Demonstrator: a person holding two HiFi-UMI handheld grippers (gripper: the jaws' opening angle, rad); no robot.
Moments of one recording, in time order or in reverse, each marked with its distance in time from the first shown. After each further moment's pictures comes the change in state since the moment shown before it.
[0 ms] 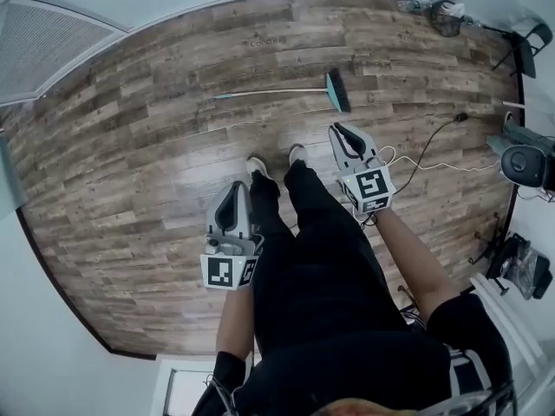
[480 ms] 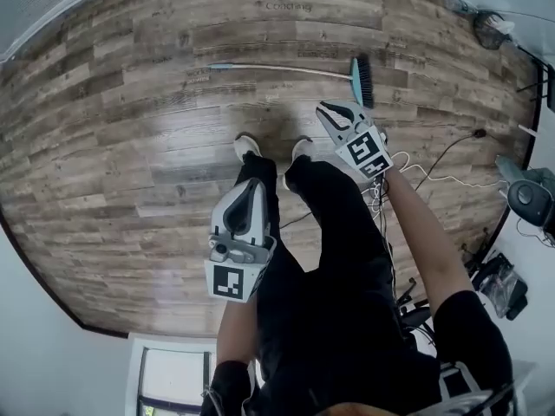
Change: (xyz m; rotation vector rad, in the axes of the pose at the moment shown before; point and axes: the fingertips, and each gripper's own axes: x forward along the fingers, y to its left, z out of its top) left arm 0.065 0.096 -0.151 -0.013 -0.017 0.015; right arm 0.236 0.023 -0.192 -0.300 0.295 0.394
